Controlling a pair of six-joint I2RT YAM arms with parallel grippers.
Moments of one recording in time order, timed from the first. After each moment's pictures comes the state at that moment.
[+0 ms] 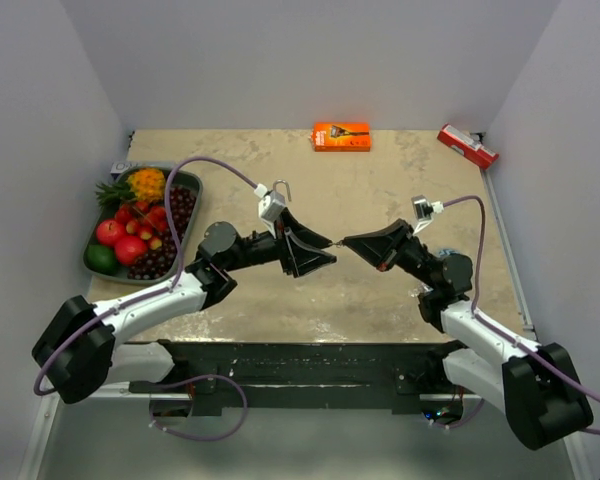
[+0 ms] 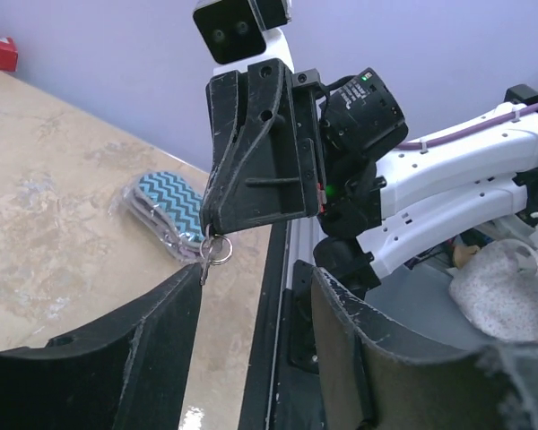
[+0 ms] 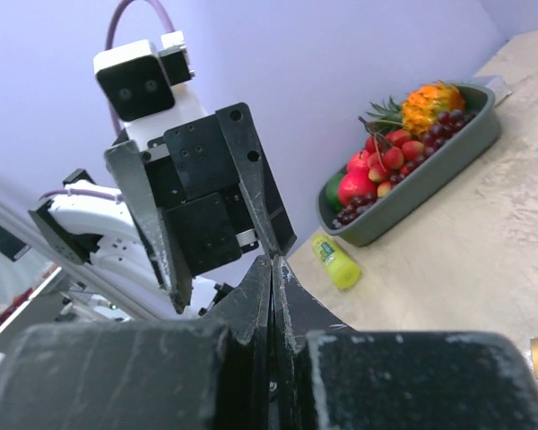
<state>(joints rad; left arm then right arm) -0.76 1.23 0.65 0.78 0.59 -0.59 0.34 1.00 0.29 1.15 -0.68 1.12</state>
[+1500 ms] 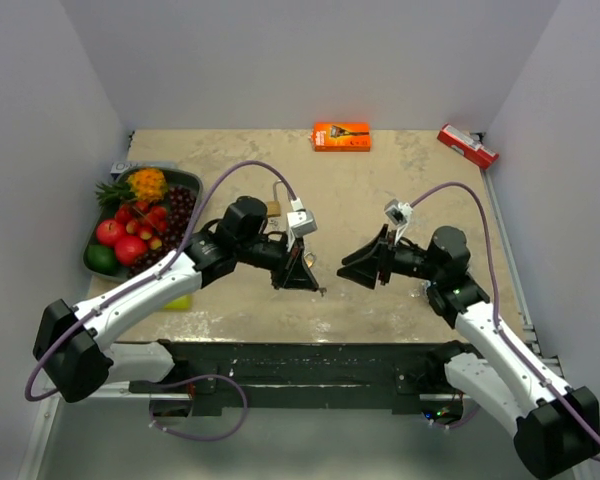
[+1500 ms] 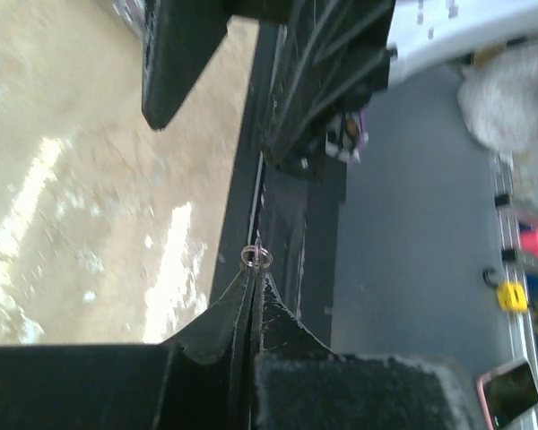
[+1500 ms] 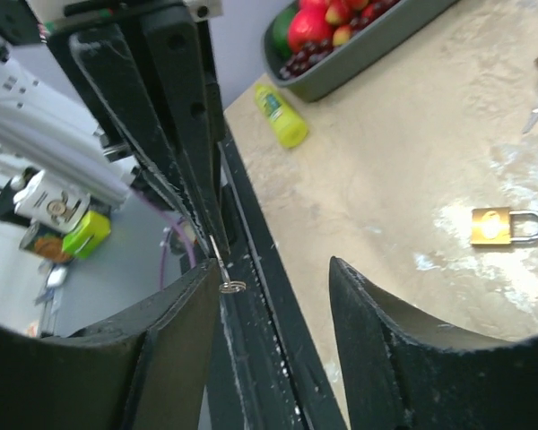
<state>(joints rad) -0.75 1.24 0.96 -0.23 0.80 -0.18 0.35 0.82 0.51 0.22 -0.90 0.55</state>
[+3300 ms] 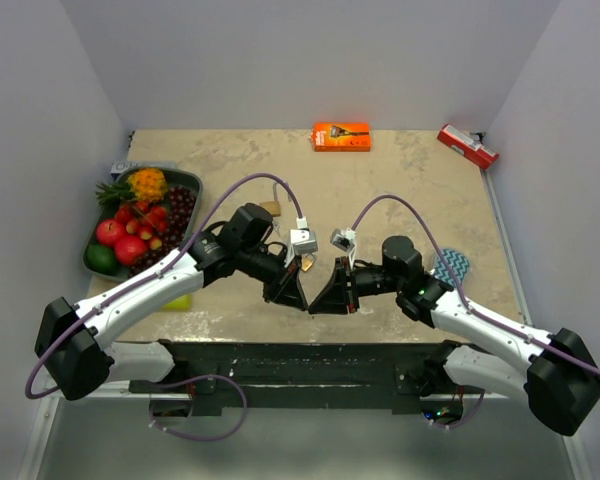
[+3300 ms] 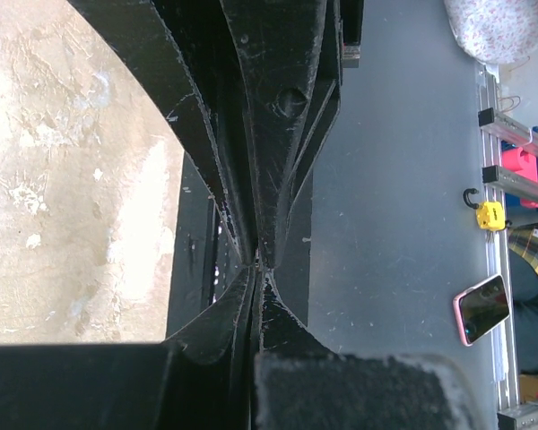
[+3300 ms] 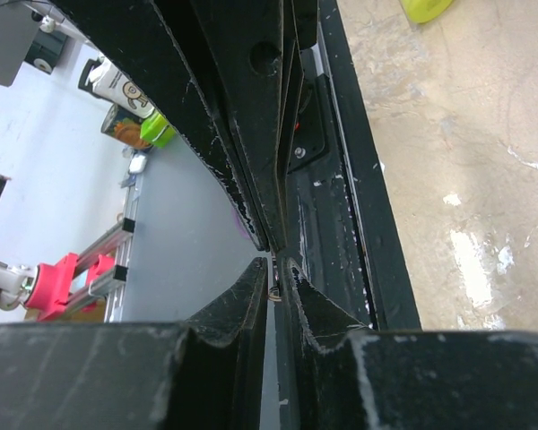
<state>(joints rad) -0.77 1.26 1.00 -0.55 0.89 0.03 0.71 1.03 0.50 0.29 -0.92 0.58</state>
